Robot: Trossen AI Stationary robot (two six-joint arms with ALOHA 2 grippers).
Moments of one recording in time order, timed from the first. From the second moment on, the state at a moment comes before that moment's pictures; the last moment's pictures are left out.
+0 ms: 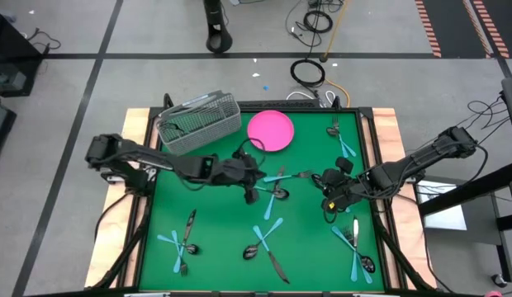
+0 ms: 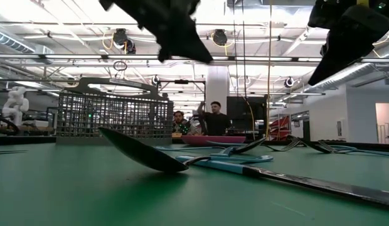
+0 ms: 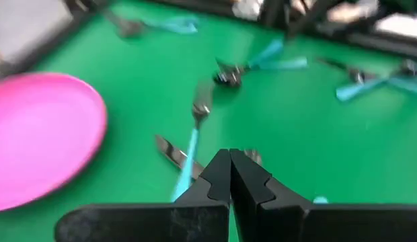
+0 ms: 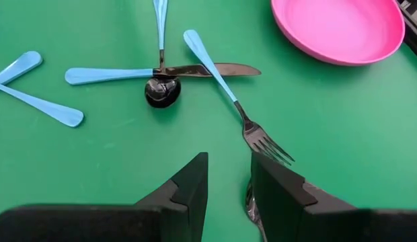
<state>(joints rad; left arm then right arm) -0.09 1.63 1.10 -0.07 -0.24 -0.25 0.41 1.04 0.71 -0.71 0.56 0.67</state>
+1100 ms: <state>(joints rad) 0.13 2.22 1.89 -0.71 0.08 0.12 0.39 1.04 0.71 -0.79 0.64 0.68</state>
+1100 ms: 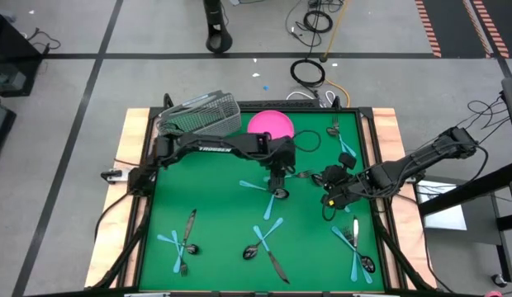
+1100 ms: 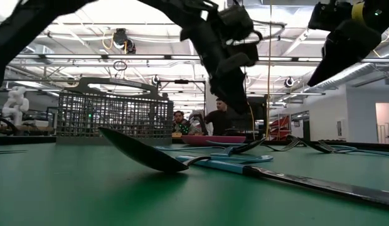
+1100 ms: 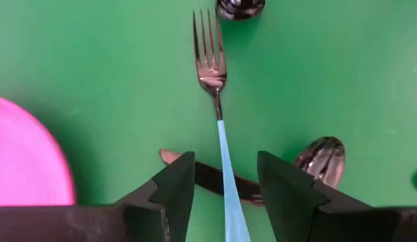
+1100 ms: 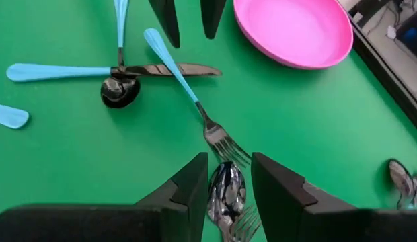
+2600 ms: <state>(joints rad) 0.12 2.45 2.03 -0.69 0.05 0.14 0.39 1.04 0.71 -0.82 0.63 0.68</state>
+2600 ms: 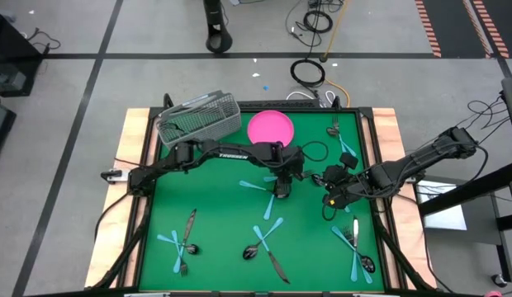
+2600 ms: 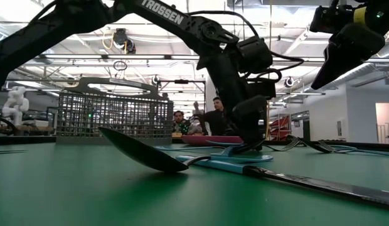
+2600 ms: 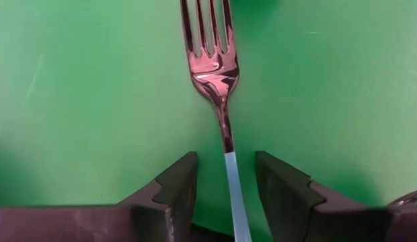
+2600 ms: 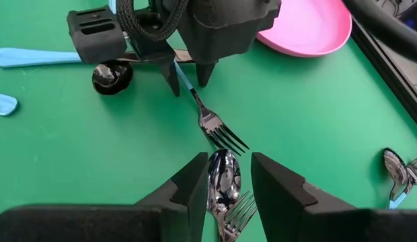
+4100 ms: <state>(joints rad) 0.18 2.23 2.06 -0.63 -0.05 0.07 0.39 1.04 0.71 -0.82 0.63 0.68</state>
